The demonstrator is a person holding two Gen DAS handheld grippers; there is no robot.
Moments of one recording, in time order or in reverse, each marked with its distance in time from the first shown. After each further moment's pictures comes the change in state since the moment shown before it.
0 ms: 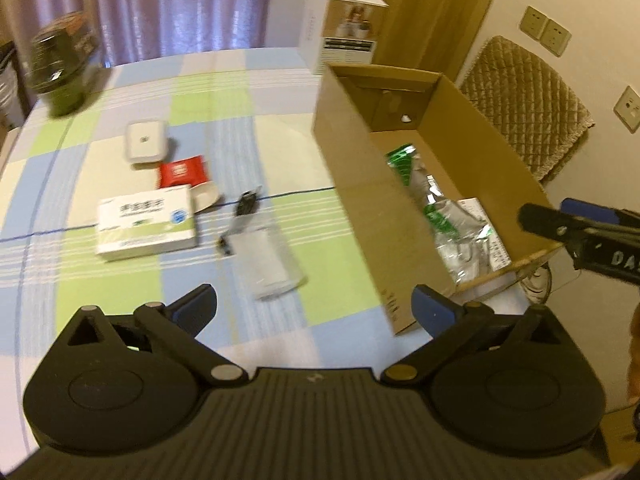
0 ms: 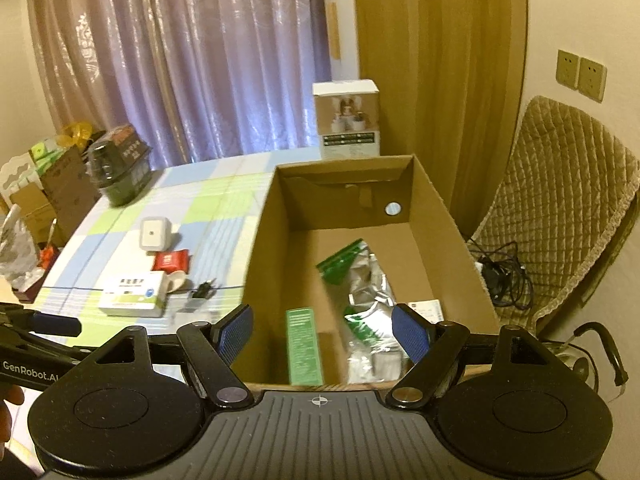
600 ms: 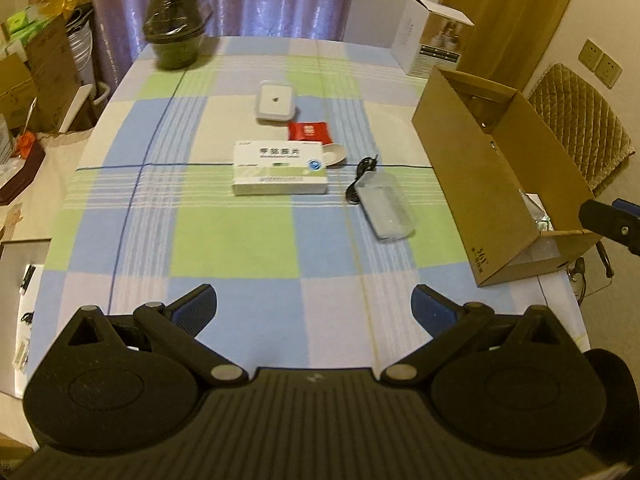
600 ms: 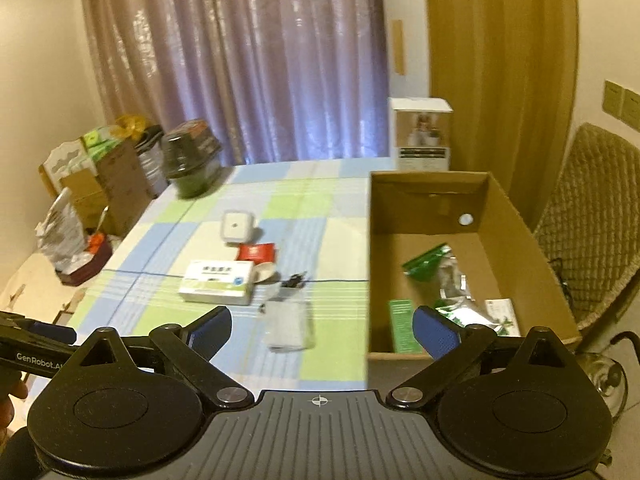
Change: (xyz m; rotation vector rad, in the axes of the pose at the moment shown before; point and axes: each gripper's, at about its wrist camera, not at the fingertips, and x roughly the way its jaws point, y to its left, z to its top) left arm -0.073 0.096 -0.059 -0.136 0.000 0.112; right arm -0.028 0.090 -0.019 -0.077 -0.025 0.116
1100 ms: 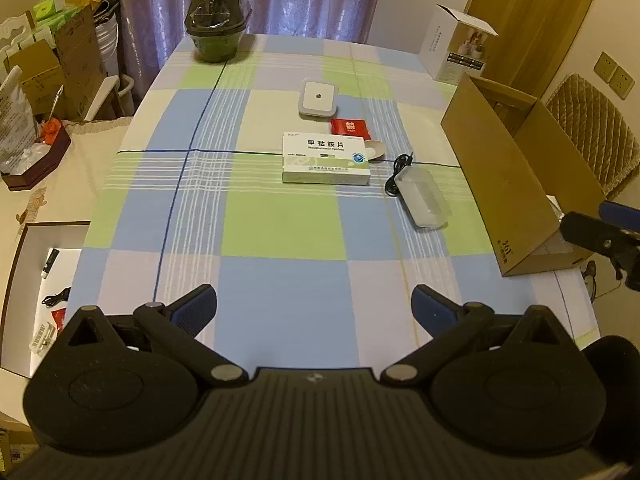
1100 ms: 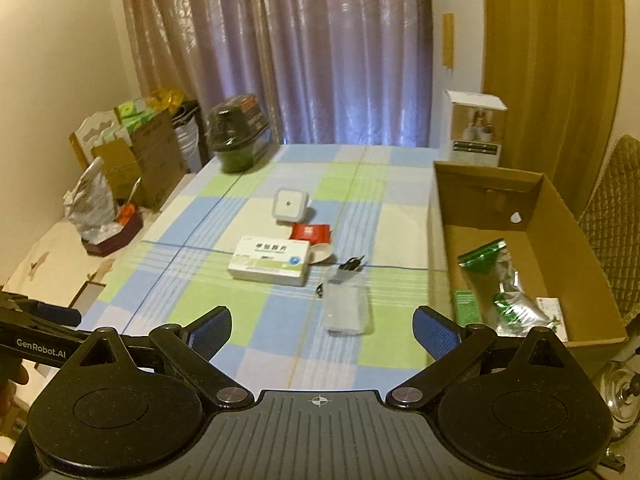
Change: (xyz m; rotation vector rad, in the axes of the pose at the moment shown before) left arm -0.026 0.040 -0.020 -0.033 -0.009 0.033; right arm 0.017 0.055 -0.012 -0.070 0.055 0.070
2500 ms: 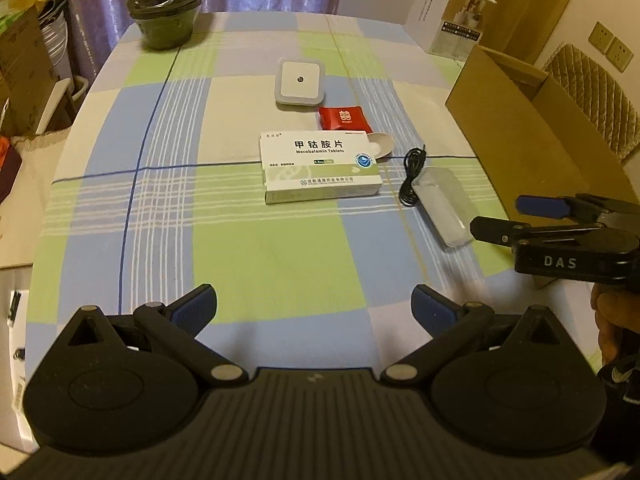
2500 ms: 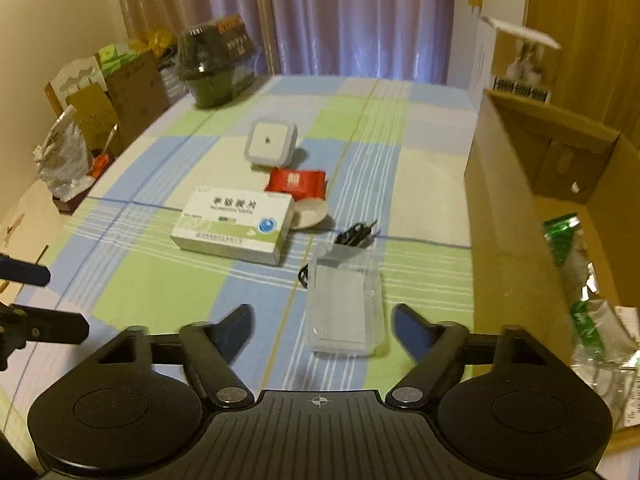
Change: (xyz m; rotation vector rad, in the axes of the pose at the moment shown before) left arm 0.118 0.017 0.057 0.113 0.069 -0.080; right arm 0.172 -0.033 -0.003 -0.012 0.159 -0.011
